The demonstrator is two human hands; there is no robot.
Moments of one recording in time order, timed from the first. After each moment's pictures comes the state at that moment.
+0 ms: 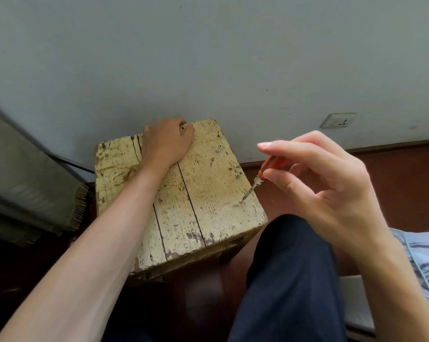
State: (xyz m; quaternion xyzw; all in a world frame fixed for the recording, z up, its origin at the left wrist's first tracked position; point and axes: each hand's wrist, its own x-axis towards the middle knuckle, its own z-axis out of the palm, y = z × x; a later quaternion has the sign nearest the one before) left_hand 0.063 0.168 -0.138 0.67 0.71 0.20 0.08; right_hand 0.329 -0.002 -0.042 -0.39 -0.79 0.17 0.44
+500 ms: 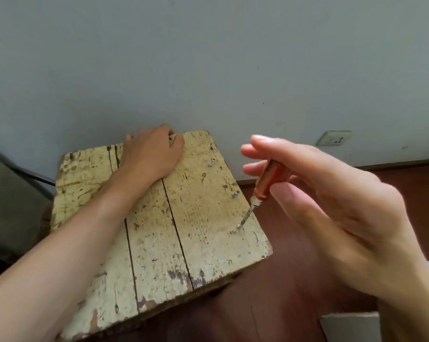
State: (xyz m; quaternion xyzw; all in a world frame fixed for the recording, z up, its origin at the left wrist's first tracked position) left_hand 0.061 0.182 -0.157 0.69 0.70 0.18 0.02; right_hand 0.329 0.011 -0.070 -0.31 -0.83 0.23 0.42
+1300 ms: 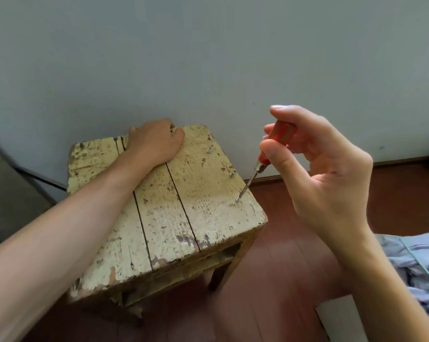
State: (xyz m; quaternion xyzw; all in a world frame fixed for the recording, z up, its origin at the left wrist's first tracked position) left_hand 0.058 0.177 -0.146 0.71 0.69 0.16 0.05; right_hand 0.307 -0.001 -0.083 -0.37 -0.73 0.10 0.57
